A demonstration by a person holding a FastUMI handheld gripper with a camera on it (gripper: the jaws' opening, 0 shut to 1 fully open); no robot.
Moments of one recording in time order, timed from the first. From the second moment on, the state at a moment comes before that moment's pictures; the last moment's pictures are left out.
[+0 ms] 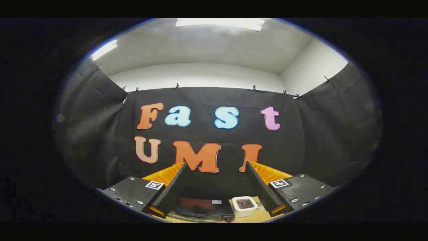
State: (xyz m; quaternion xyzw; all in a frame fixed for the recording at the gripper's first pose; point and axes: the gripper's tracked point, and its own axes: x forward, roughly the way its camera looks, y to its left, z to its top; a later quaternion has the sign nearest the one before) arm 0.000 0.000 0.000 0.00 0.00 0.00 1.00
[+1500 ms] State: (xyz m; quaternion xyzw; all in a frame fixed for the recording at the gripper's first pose) arm -0.009 -0.002 0.016 -0.01 0.00 0.00 1.00
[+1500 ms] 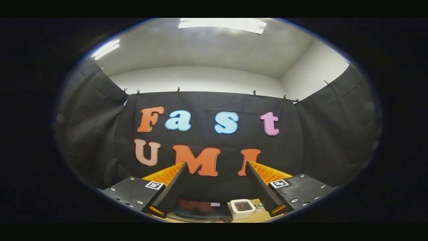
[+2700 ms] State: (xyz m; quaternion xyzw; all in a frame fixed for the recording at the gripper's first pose) arm -0.011 0.049 -0.188 0.04 0.19 0.03 0.98
